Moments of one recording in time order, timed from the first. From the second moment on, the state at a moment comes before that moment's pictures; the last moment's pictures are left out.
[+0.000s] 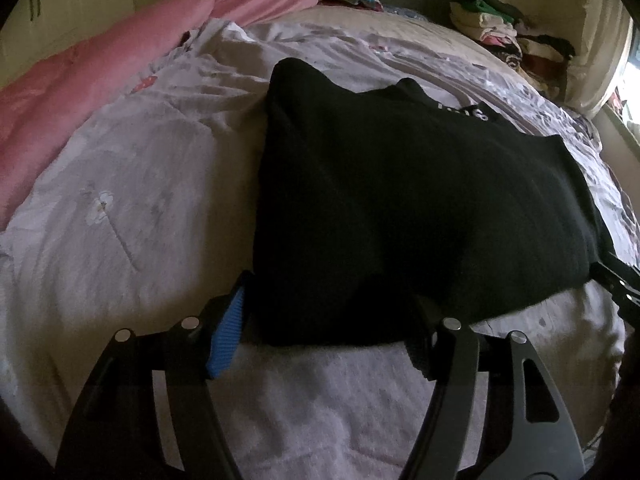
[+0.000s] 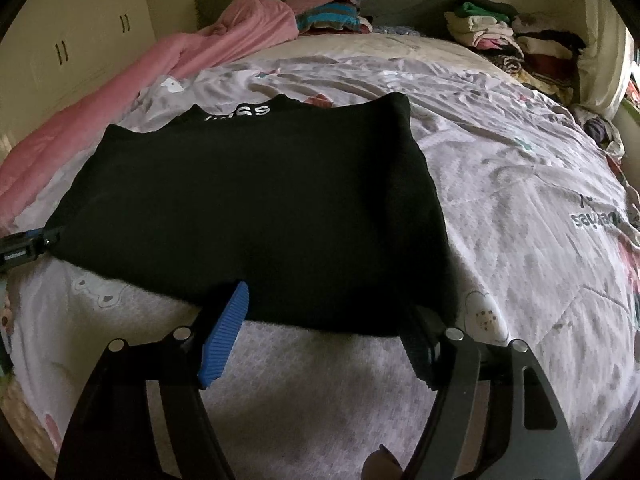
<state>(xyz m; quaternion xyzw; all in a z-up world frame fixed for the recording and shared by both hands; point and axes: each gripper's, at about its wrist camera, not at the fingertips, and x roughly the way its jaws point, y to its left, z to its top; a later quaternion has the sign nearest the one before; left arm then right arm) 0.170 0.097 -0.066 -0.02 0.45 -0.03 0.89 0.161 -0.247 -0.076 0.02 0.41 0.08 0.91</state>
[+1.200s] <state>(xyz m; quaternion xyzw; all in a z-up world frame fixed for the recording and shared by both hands) 0.124 0.091 -0.039 -0.01 0.43 -0.02 0.90 0.112 -0.189 -0.028 -0.02 0.35 0.10 0.93</state>
